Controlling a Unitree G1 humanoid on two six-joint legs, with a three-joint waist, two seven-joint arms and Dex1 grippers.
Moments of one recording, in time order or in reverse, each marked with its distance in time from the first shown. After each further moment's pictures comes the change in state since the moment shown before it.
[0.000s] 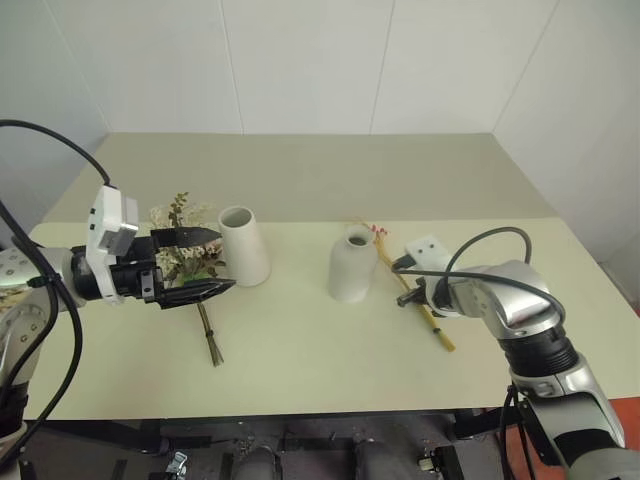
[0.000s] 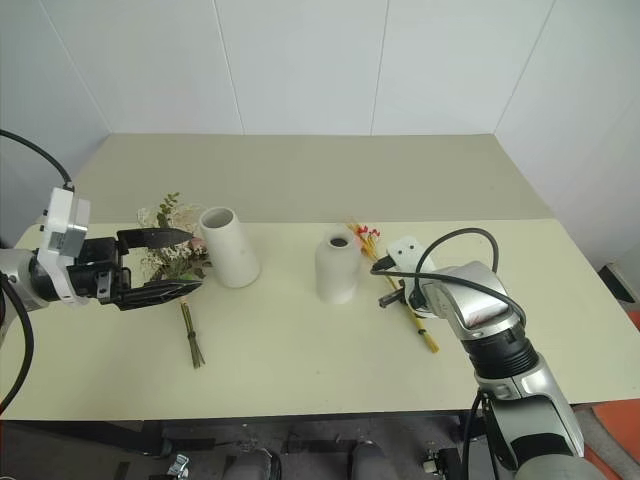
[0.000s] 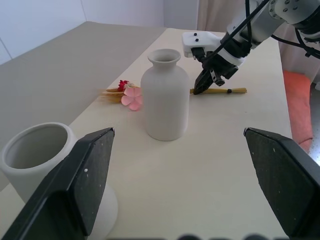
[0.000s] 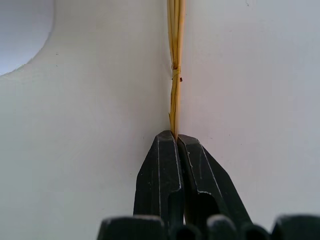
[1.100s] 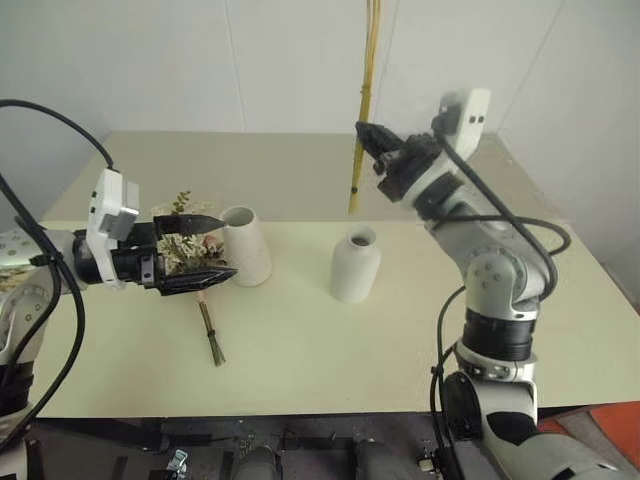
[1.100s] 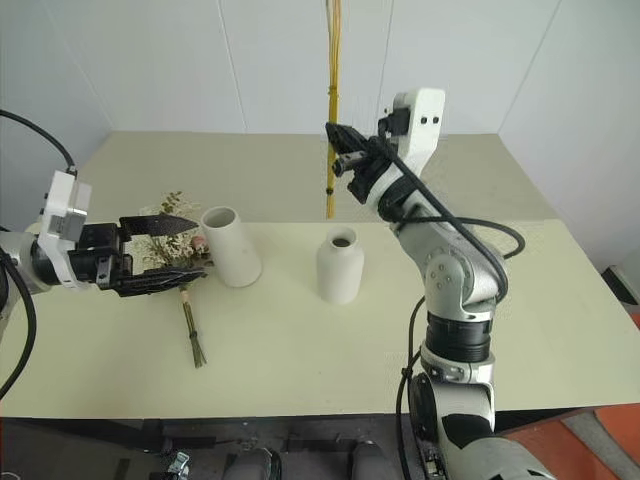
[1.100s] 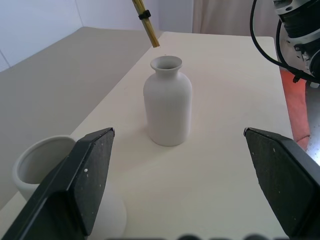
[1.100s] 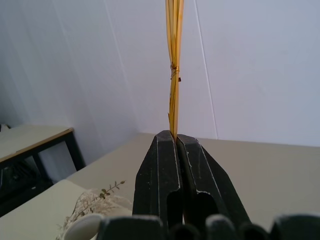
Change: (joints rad) left arm -0.103 0.017 -0.049 0.073 0.021 -0.007 -0.051; right arm -0.080 0.417 -0.387 -0.108 0.227 -0.761 0.064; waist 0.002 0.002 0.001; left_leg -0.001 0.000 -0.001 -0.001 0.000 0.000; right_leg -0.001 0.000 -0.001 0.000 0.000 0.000
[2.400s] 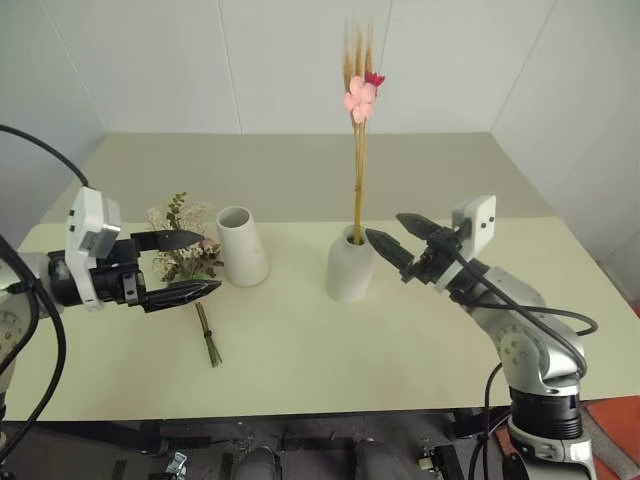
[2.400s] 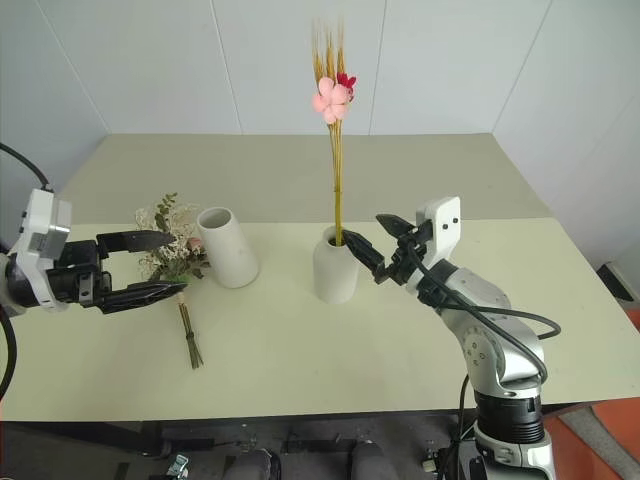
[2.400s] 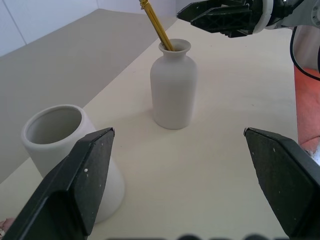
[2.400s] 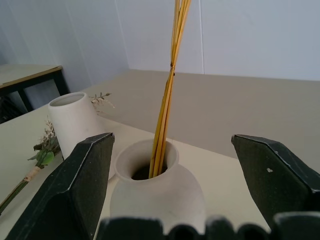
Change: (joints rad) left arm 0.198 0.018 0.157 -0.128 -0.026 0.086 0.088; right arm 0.392 -0.233 0.034 -0.103 0.018 -0.151 0.234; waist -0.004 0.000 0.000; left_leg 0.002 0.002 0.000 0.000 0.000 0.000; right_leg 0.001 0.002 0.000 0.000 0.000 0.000
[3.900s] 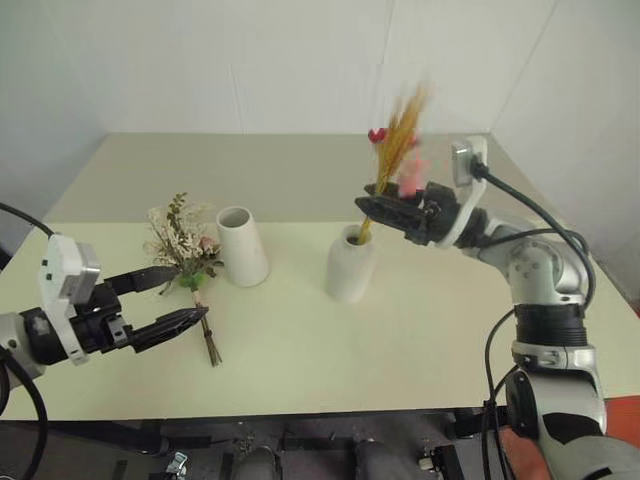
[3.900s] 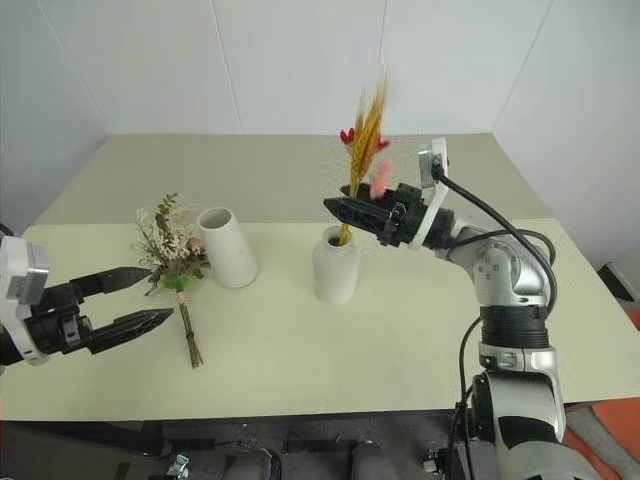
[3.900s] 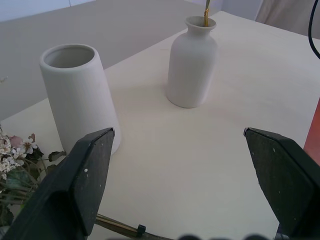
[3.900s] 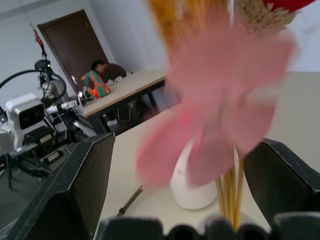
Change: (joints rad) left arm 0.330 -0.075 0.259 -0.243 -0.150 0.132 0.211; right arm -0.375 -0.101 0.002 0.434 0.202 0.174 0.437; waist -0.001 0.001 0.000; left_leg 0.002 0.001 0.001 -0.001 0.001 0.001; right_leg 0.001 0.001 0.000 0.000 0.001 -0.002
